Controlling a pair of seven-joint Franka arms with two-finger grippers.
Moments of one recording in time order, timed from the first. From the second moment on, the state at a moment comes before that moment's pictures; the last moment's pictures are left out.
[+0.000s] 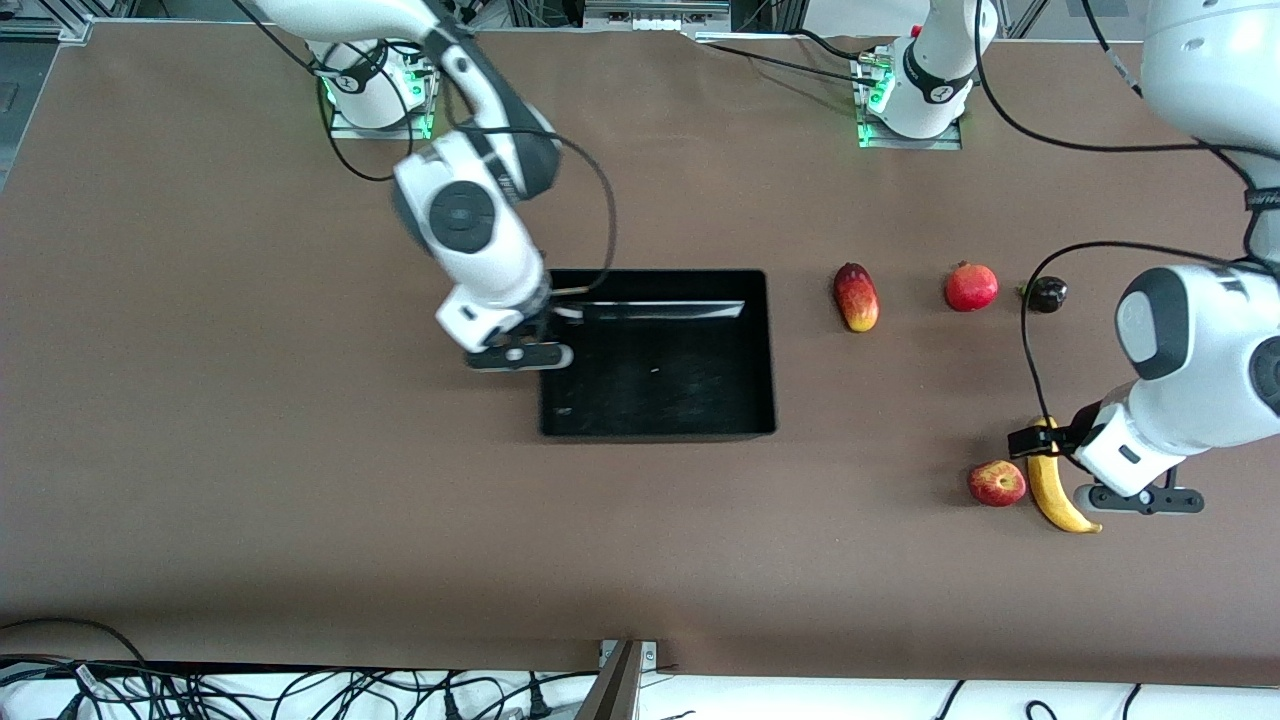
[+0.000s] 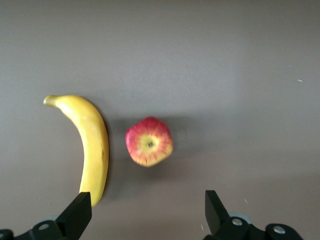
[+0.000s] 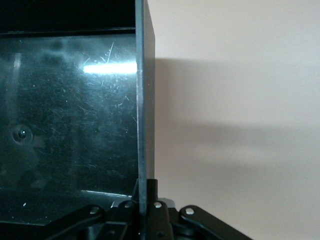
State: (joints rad) left arm 0.05 0.62 0.00 -1.47 -0.02 2.11 0.06; right arm 0.55 0.54 0.12 -1.62 0.01 2.18 0.59
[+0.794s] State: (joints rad) left arm 0.05 0.83 0.01 -1.47 -0.02 2.35 0.06; right arm 0.71 0.73 0.04 -1.47 -0.01 2.26 0.79
